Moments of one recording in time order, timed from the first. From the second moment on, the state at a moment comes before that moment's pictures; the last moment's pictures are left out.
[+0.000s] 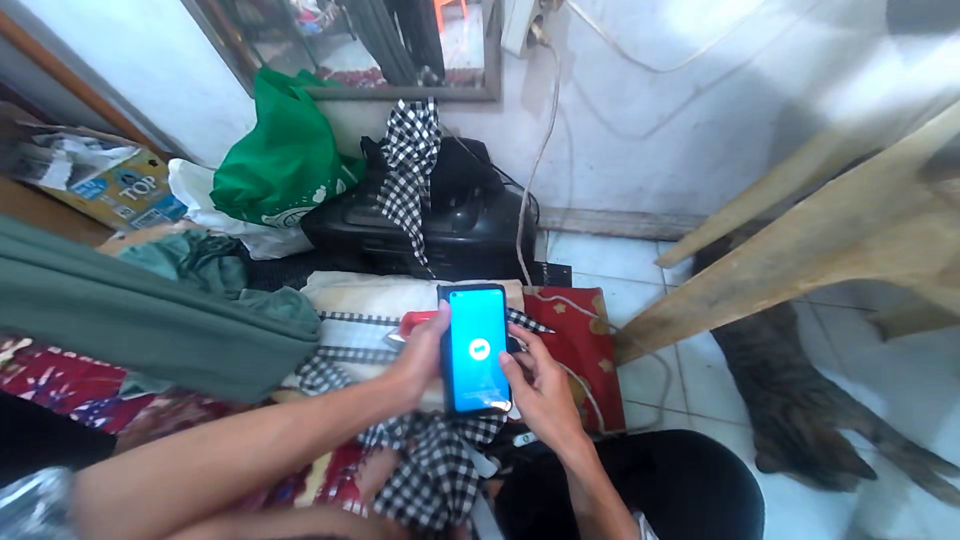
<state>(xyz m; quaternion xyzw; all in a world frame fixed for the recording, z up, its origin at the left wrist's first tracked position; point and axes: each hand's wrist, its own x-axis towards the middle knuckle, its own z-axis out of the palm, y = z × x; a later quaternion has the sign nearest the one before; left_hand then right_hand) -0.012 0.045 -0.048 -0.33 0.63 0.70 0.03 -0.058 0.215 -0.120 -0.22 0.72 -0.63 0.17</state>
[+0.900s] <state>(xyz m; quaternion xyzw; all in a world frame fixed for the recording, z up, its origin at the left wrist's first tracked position) -0.011 0.043 -0.048 -0.33 0.63 0.70 0.03 -0.059 0.216 -0.118 -0.23 0.71 -0.64 0.17</state>
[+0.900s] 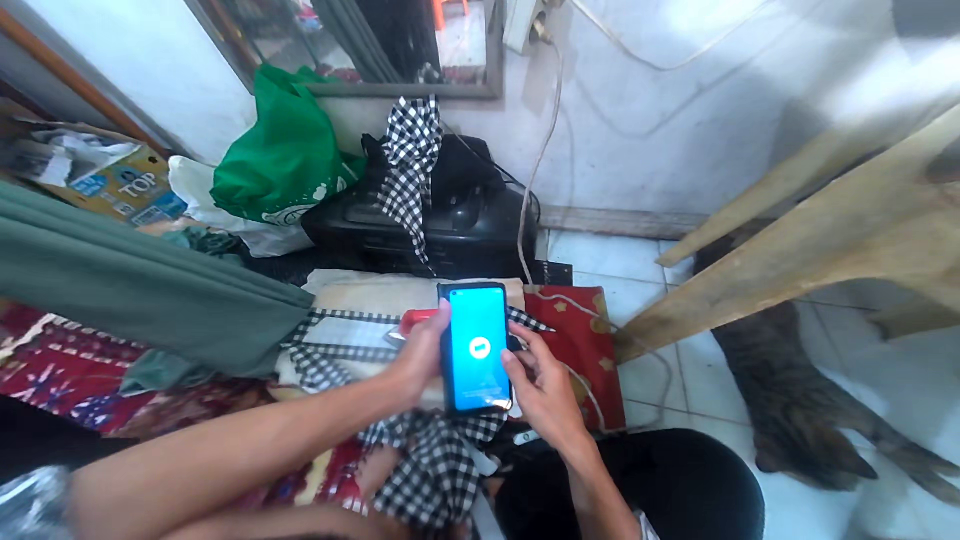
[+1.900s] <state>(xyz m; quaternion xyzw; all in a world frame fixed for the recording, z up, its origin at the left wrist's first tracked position) -0.012 0.044 -0.048 -0.33 0.64 0.69 0.04 -0.060 0.218 -0.118 -0.23 0.73 -0.62 0.17</state>
